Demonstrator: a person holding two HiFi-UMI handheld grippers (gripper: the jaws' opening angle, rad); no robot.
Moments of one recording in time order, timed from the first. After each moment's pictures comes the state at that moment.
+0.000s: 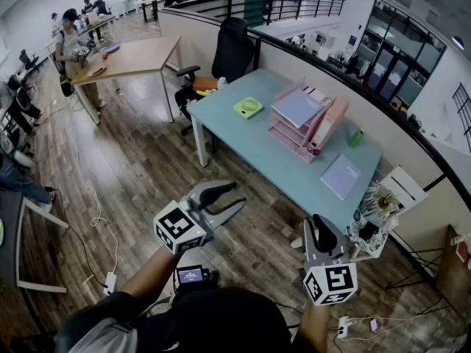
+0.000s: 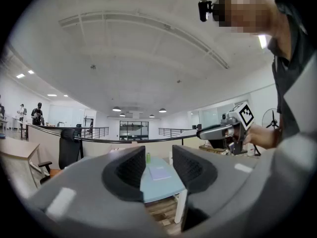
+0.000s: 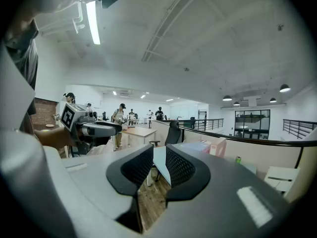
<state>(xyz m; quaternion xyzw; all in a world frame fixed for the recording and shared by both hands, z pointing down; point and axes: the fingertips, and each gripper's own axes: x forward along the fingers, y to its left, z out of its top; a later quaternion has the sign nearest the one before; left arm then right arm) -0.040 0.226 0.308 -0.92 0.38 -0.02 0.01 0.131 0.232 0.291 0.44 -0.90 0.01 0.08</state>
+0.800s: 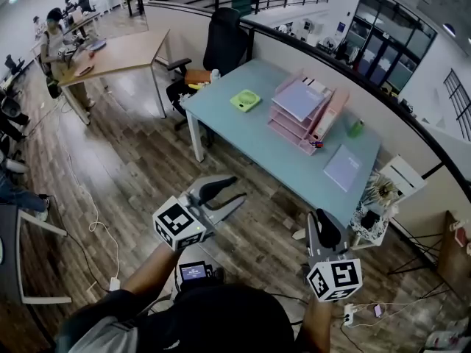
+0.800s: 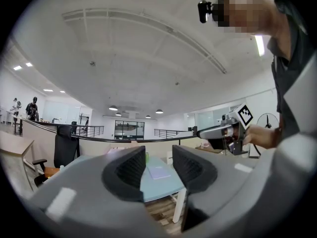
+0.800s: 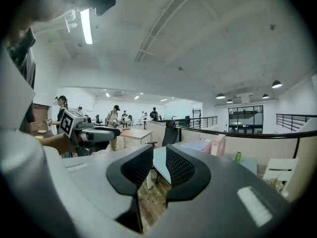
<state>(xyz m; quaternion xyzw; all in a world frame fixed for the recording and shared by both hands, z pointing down) -0.084 0.204 0.317 -0.93 0.36 0.00 0.00 0.092 0.218 0.294 0.47 -0.88 0.03 0.06</state>
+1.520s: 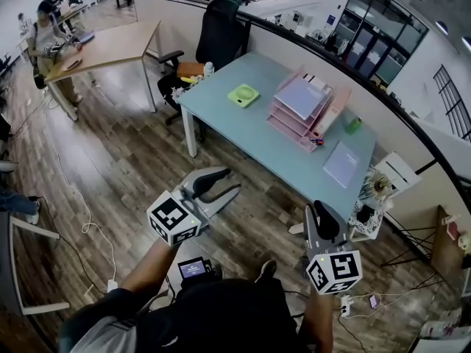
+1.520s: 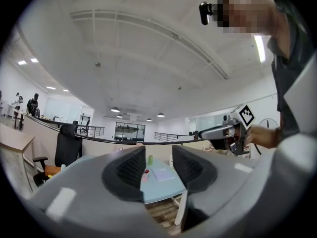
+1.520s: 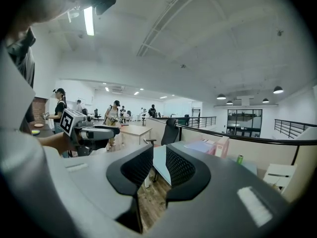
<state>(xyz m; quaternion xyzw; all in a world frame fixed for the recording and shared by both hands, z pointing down) -0.150 0.178 0.328 -0.93 0.36 0.02 -0.01 0.033 0.197 0.293 0.48 -0.87 0.02 0.09</state>
